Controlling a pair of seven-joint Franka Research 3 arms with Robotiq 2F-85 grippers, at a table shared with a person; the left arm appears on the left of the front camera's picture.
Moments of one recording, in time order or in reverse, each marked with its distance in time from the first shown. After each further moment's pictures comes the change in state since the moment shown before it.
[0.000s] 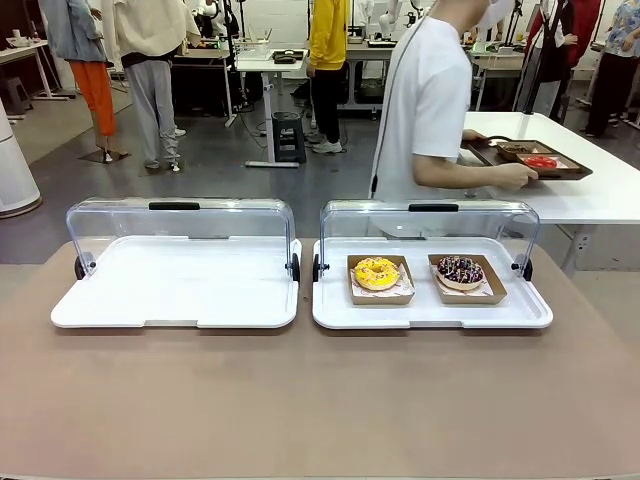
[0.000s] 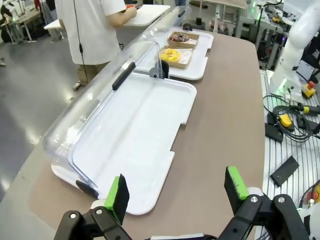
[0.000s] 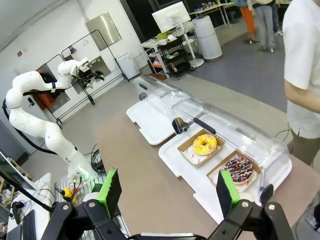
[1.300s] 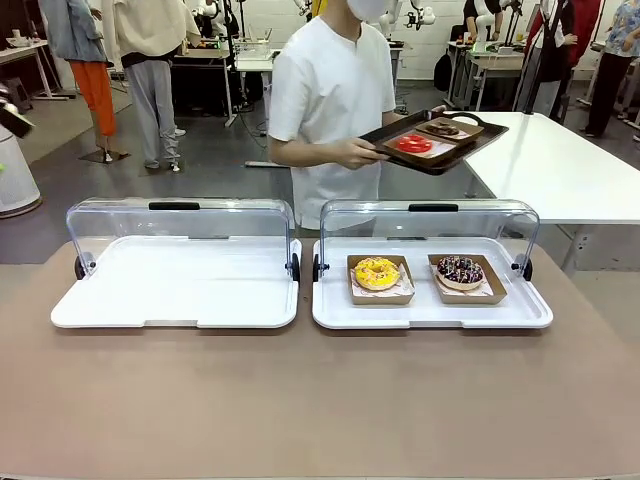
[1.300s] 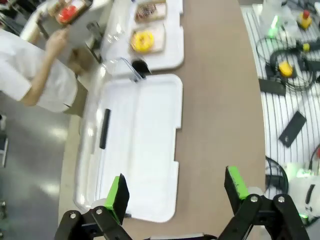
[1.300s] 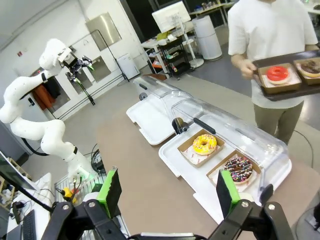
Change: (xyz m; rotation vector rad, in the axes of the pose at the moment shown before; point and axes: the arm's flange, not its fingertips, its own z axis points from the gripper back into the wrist) left arm 0.178 -0.085 -0.047 0.014 0.303 -0.357; right arm 0.000 0.000 0.000 0.000 0.000 0.000
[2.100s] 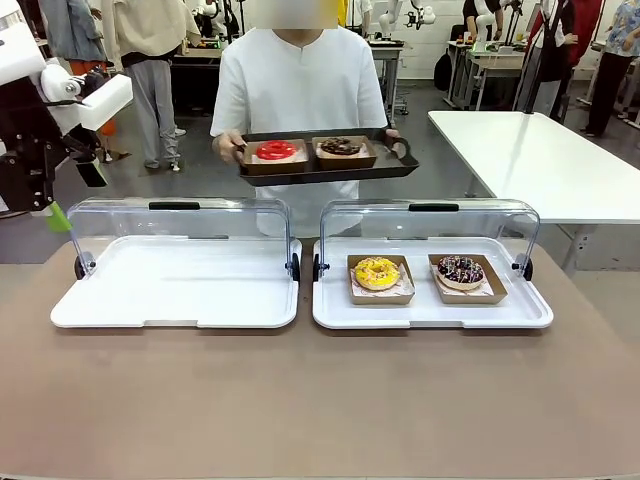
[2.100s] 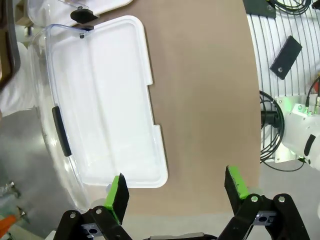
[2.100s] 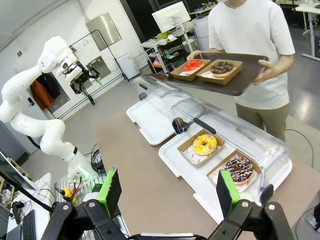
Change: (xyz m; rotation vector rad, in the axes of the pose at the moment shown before) left arm 0.101 -0.019 -0.122 -0.137 0.563 -0.177; right arm 0.000 0.000 0.000 0.001 0.000 0.000
